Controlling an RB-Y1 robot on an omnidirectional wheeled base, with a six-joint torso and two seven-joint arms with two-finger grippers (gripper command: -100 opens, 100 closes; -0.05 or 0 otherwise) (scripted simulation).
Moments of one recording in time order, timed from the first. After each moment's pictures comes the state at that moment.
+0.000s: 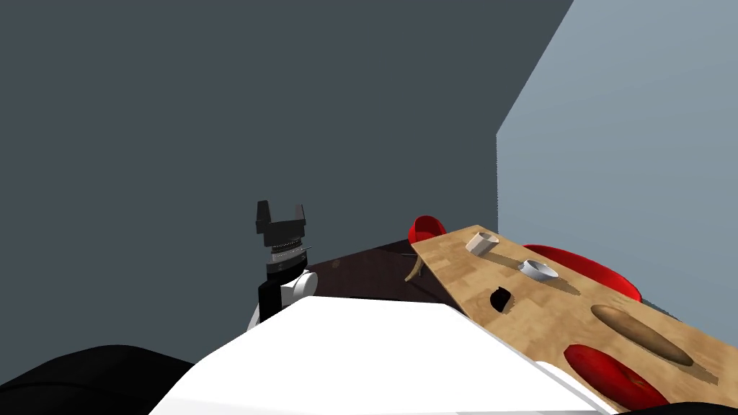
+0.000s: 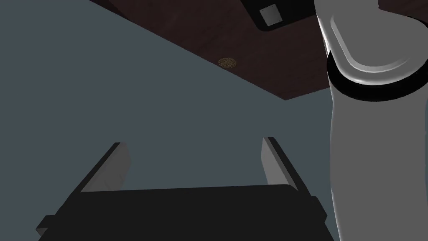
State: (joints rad) left arm 0.46 -0.02 0.03 -2.40 0.09 -0.57 0.06; right arm 0.70 -0.82 0.19 -1.56 1.12 -0.65 0.53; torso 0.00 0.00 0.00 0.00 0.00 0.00
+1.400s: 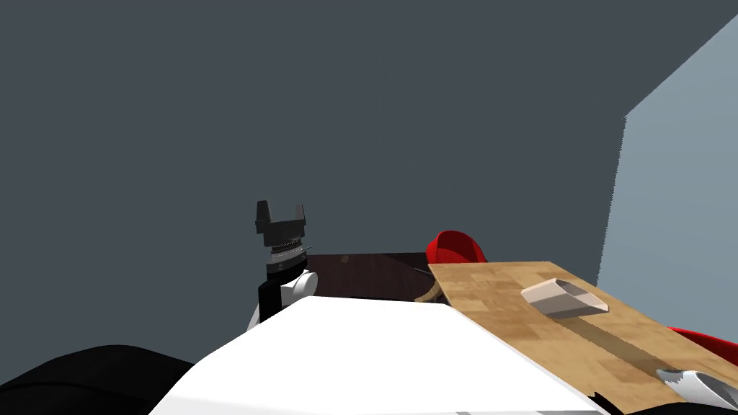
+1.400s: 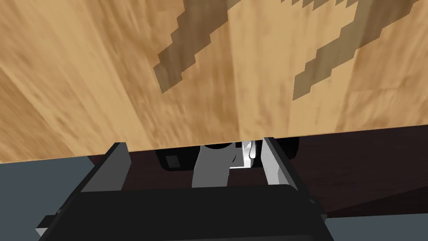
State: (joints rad) left arm 0.46 -0.02 0.03 -2.40 0.09 -0.57 0.06; right arm 0.80 -1.08 0.24 -1.33 1.41 -0.59 0.77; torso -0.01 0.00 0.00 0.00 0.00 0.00
